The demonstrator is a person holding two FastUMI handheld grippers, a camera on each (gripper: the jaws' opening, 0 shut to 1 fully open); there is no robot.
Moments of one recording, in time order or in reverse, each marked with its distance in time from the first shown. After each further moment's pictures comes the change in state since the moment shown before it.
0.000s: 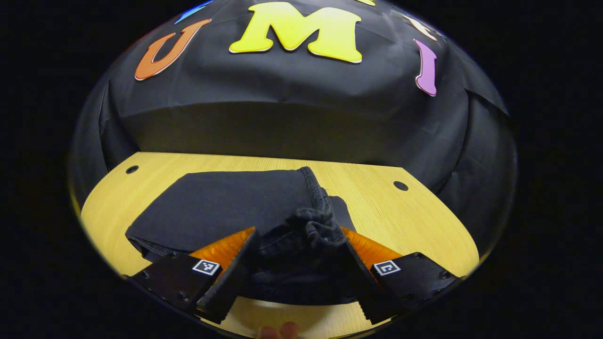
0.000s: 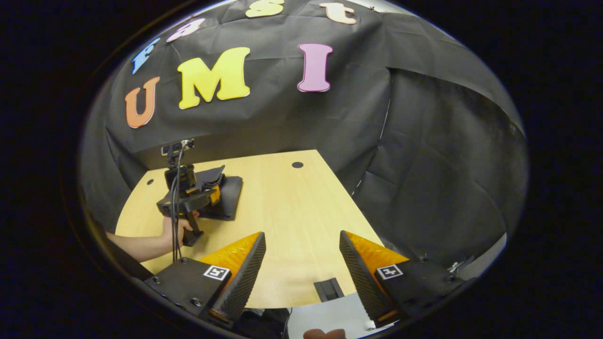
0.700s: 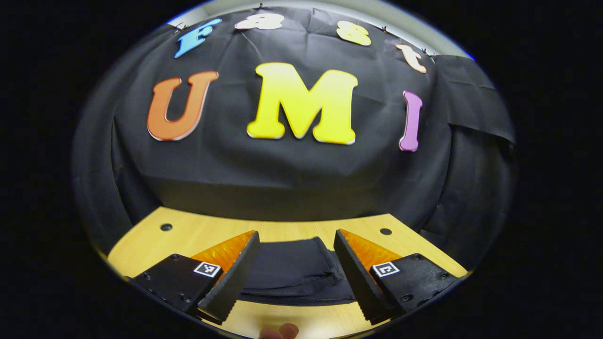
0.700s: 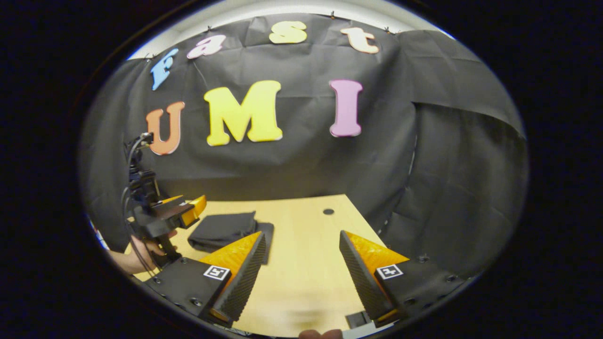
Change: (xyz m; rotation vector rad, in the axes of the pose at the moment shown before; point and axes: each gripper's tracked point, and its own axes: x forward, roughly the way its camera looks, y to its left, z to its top) left arm -0.164 0.073 0.174 0.034 -0.328 0.014; right arm 0.006 0.118 0.123 -0.028 -0.302 0.170
